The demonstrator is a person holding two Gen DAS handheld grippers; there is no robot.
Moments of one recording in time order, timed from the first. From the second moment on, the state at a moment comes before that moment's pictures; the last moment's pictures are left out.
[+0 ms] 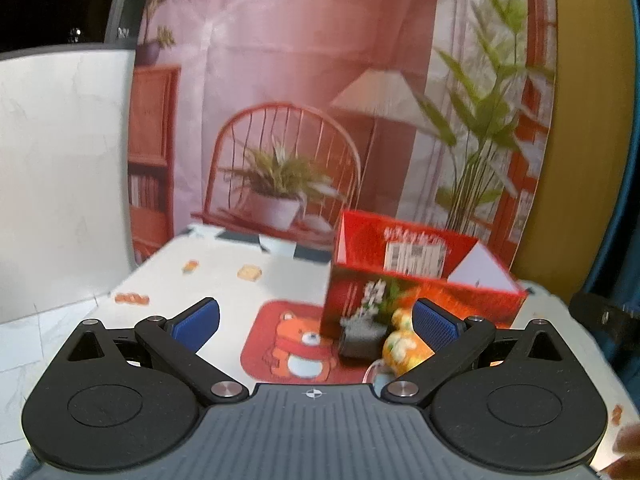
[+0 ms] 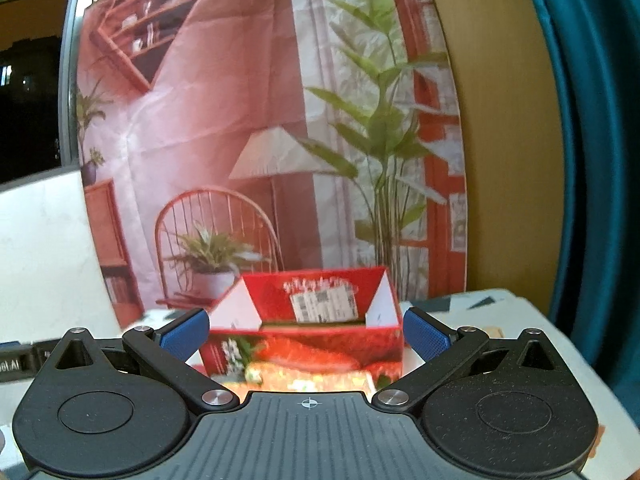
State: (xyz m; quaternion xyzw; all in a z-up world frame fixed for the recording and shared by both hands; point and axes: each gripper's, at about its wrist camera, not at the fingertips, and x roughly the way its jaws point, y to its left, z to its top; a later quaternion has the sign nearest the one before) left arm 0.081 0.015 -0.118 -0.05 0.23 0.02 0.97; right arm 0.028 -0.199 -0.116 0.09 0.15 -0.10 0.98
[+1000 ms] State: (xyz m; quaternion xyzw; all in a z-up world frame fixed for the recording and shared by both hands) left arm 0.124 -0.026 -0.264 0.06 0.36 -0.02 0.93; right arm 0.054 -0.171 -0.274 0.06 0.34 -0.05 0.94
